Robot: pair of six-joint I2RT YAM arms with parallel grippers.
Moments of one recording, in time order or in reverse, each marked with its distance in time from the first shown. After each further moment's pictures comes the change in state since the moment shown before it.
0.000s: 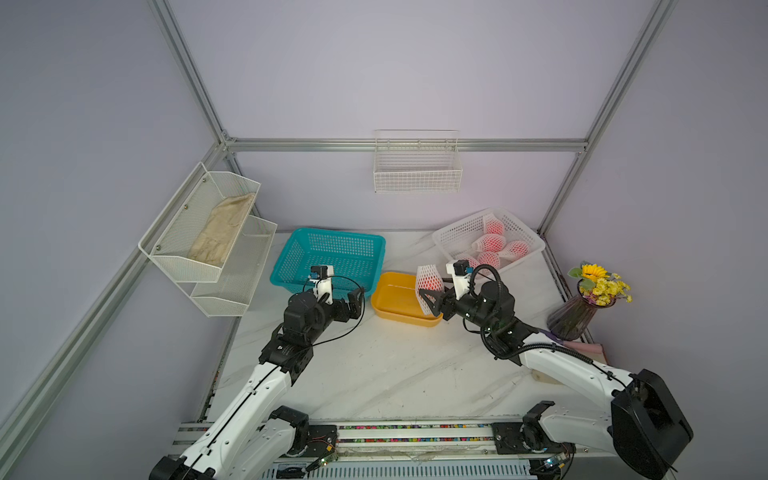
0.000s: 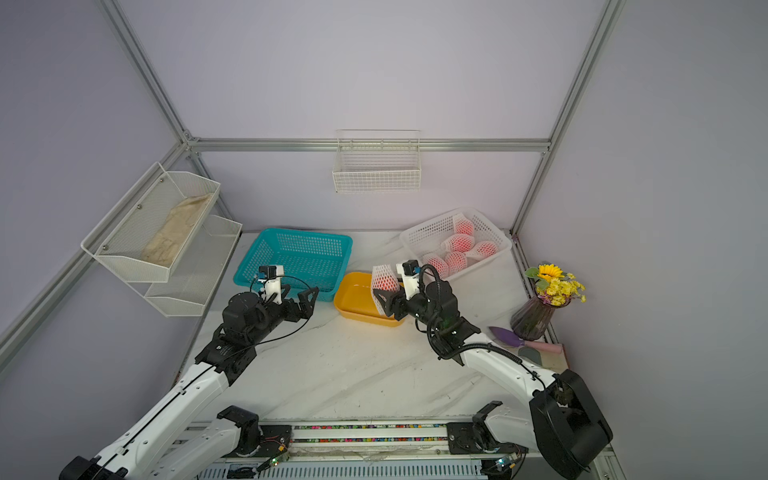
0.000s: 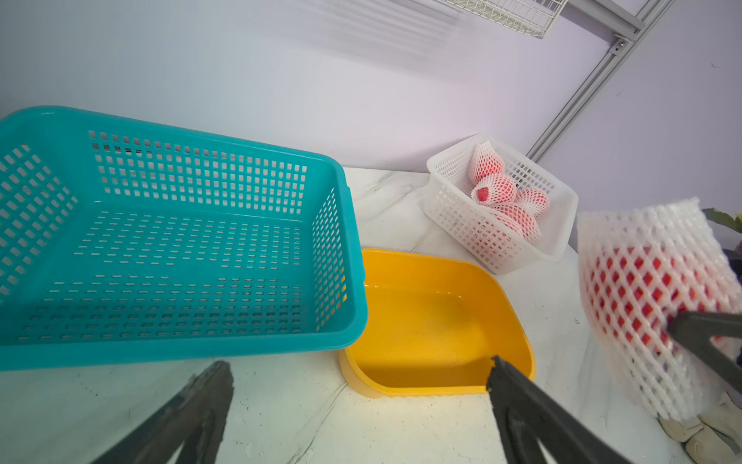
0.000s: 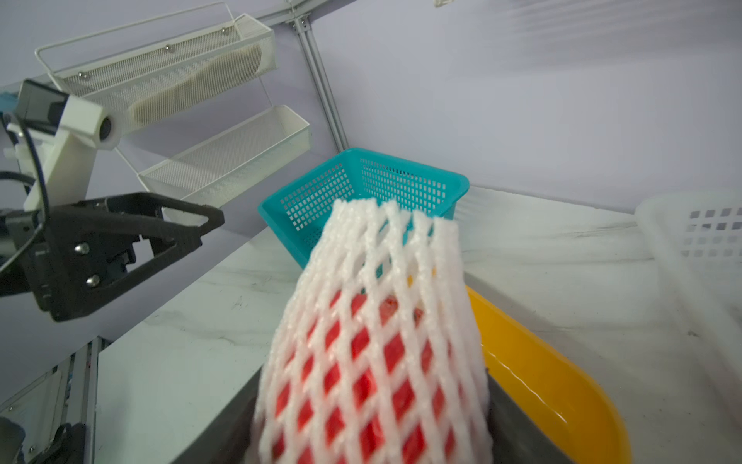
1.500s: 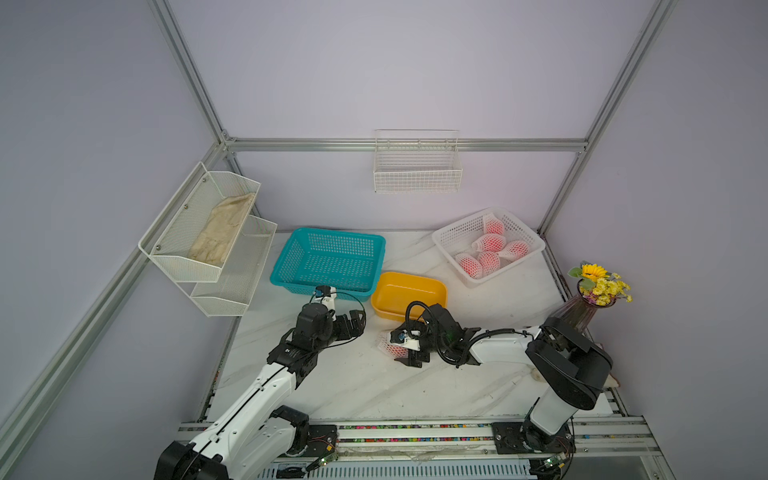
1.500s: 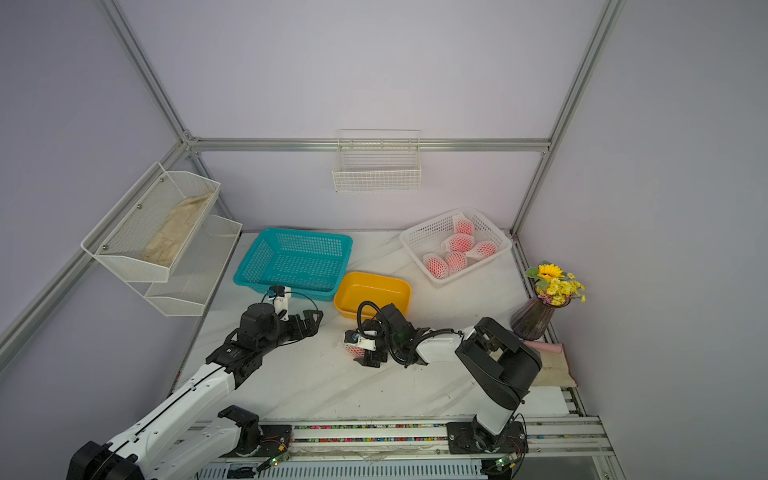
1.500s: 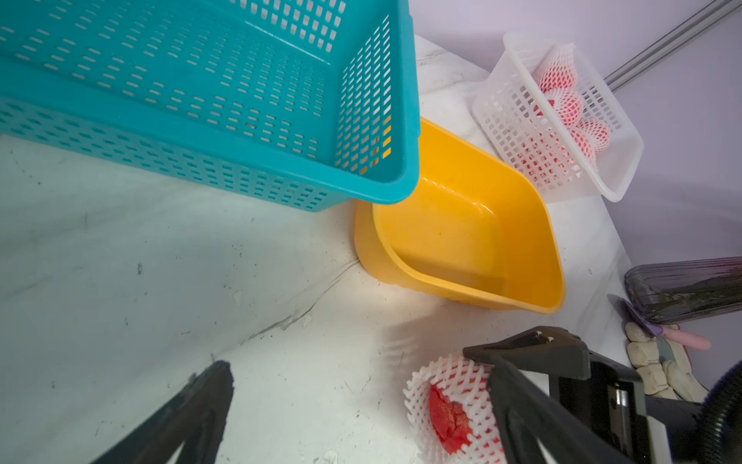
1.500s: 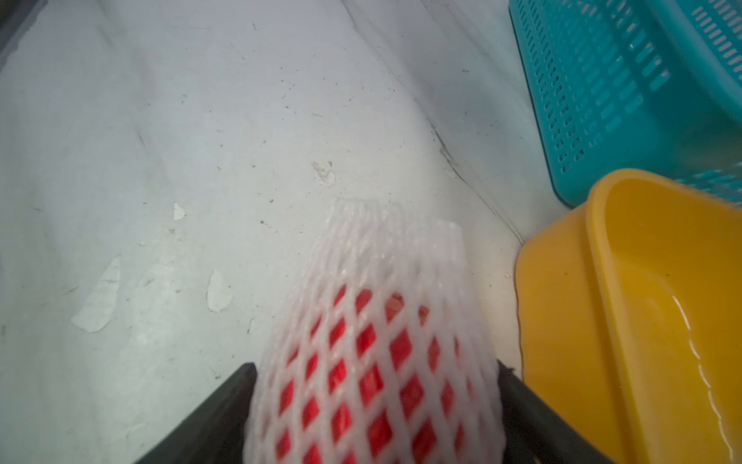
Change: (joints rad) left arm -0.018 0.040 -0.112 -0.164 0.009 -0.228; right arm 0.233 0.471 0.124 -0.220 -0.100 -0.848
